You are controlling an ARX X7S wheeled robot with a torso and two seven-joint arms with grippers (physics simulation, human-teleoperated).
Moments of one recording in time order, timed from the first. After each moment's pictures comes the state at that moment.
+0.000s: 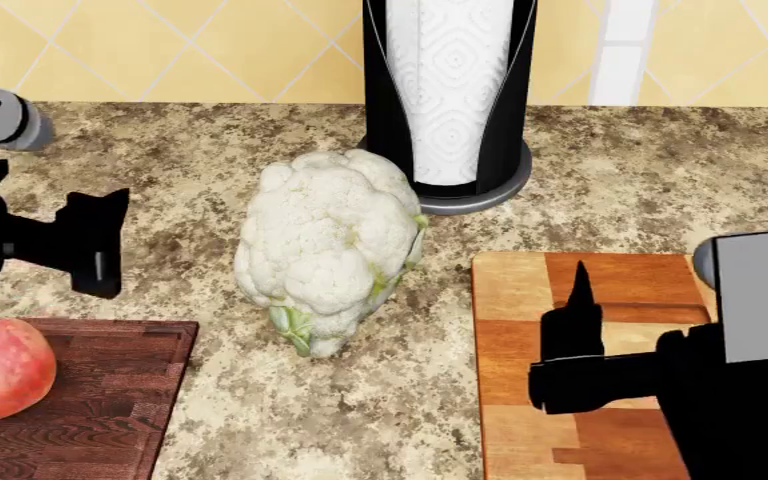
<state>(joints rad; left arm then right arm) -1.02 -0.47 0.20 0.18 -0.88 -1.33 -0.30 0.58 0.55 0.13 -0.61 0.84 1.25 0.30</state>
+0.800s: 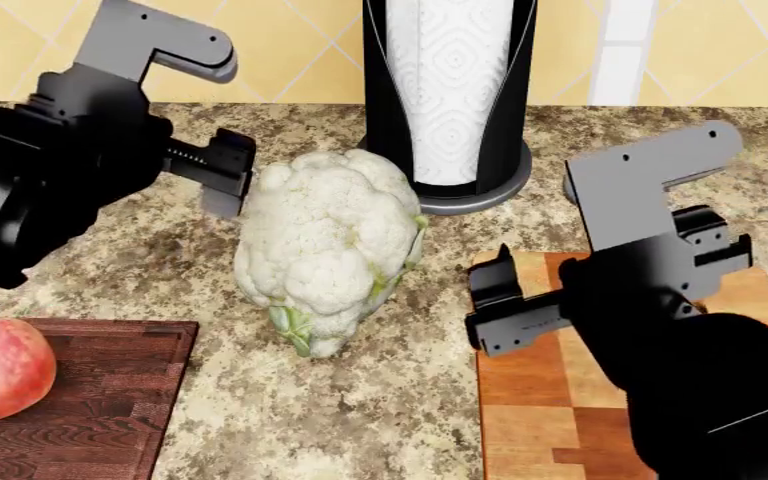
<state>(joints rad) -1.49 -0.07 0.67 -1.04 -0.46 -0.77 0.03 0.90 0.50 -0.31 -0.12 0.62 1.13 0.12</state>
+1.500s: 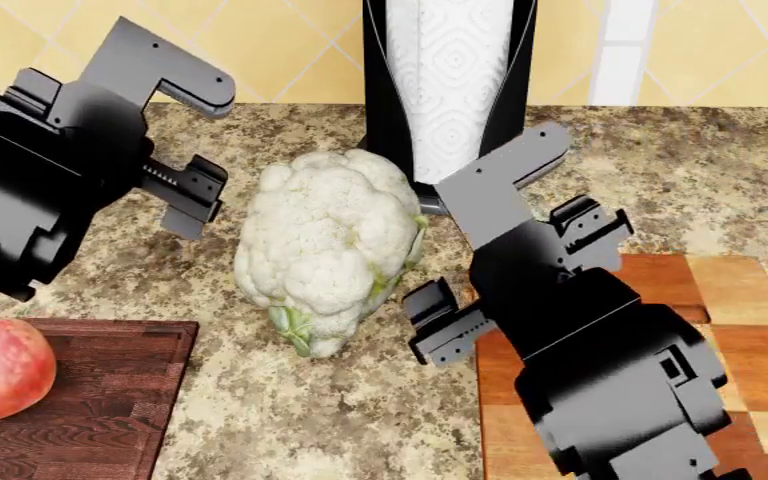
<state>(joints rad) -1.55 0.00 0.89 -1.30 -0.39 -0.65 0.05 1.10 0.34 -0.71 0.36 0.39 0.93 -0.06</state>
